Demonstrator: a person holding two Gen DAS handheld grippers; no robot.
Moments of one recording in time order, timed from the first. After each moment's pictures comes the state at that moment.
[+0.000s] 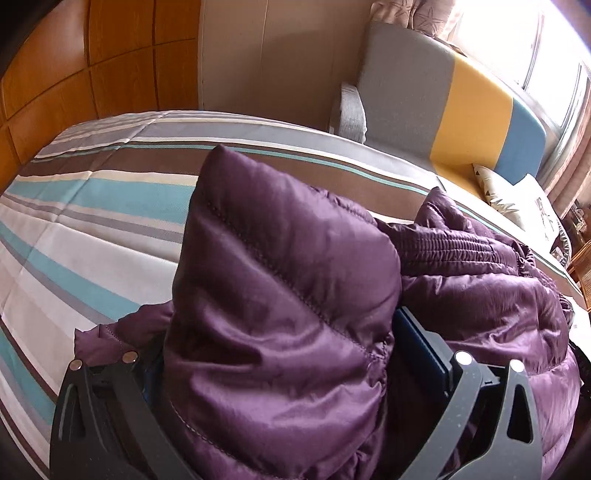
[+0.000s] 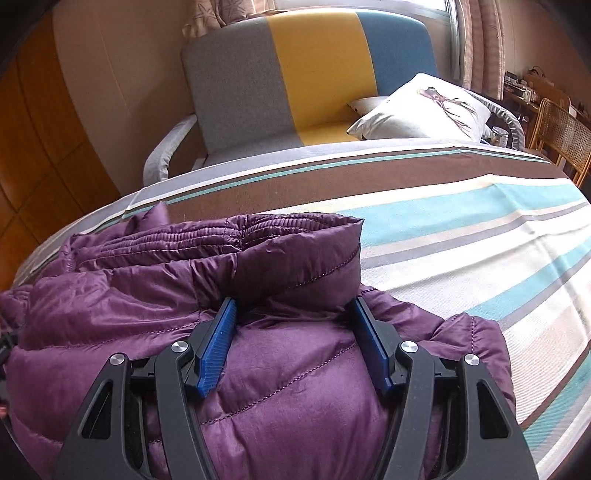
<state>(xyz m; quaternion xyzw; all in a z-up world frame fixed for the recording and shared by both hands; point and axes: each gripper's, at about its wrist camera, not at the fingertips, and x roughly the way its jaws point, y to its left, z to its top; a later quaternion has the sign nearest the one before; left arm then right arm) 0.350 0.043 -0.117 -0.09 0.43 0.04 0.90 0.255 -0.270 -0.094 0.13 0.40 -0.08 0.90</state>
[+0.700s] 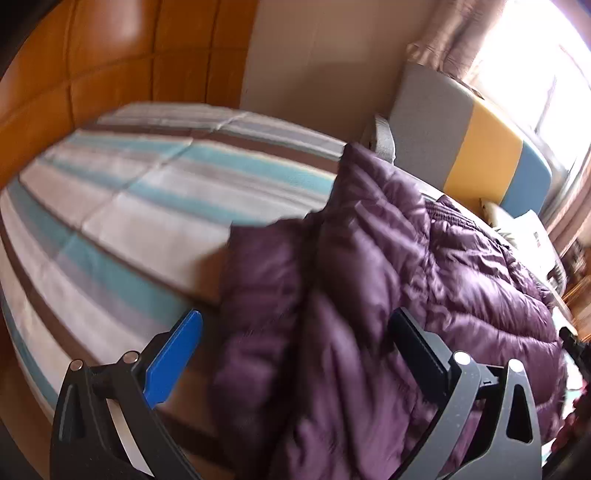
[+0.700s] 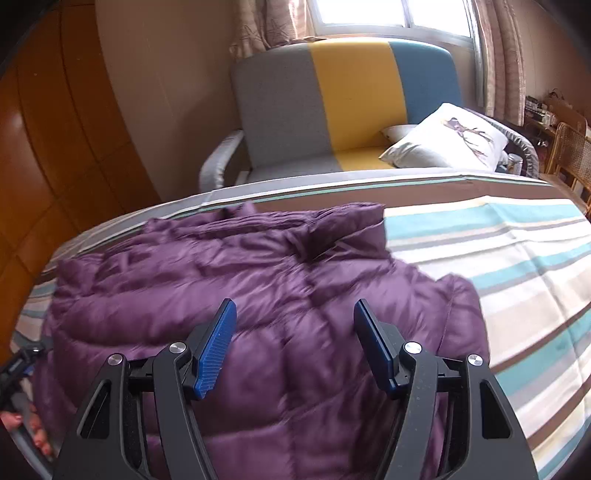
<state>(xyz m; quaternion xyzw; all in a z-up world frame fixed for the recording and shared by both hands) 0.218 0.098 -0.104 -0.16 0.39 0.08 0.90 0.173 -0.231 -0.040 0.12 0.36 -0.01 0.92</state>
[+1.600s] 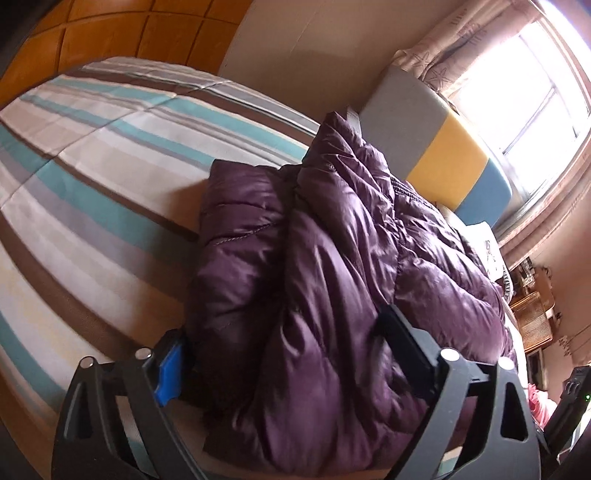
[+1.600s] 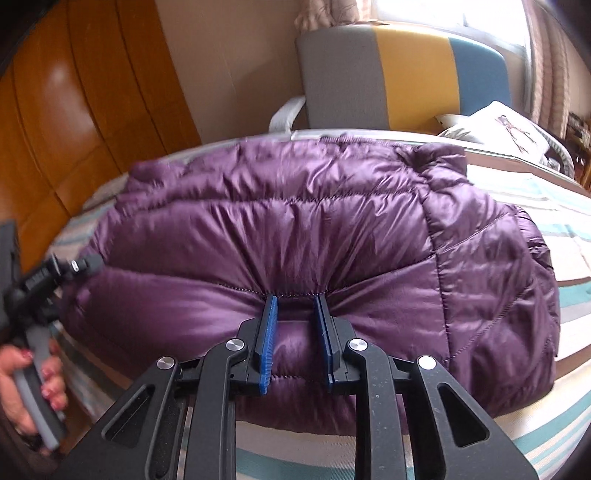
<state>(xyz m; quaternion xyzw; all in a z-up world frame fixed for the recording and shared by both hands) 0.196 0.098 -0.127 -0.23 0.39 0.00 0.89 0.109 -0.141 -0.068 0.07 0.40 0.07 0.91</state>
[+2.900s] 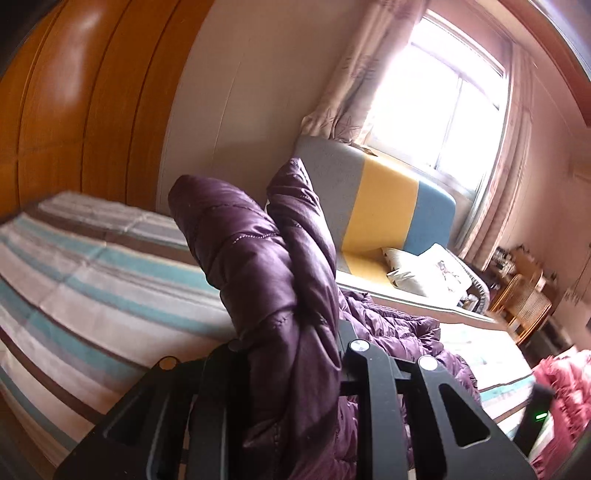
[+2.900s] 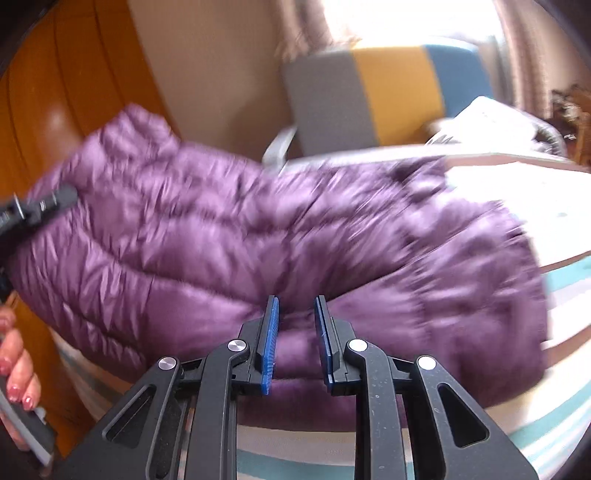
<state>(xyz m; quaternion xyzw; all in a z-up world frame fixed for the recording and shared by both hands) 0.183 -0.001 0.001 -0.12 0.22 -0.06 0.97 0.082 -0.179 -0.050 0.14 0.33 0.05 0.93</state>
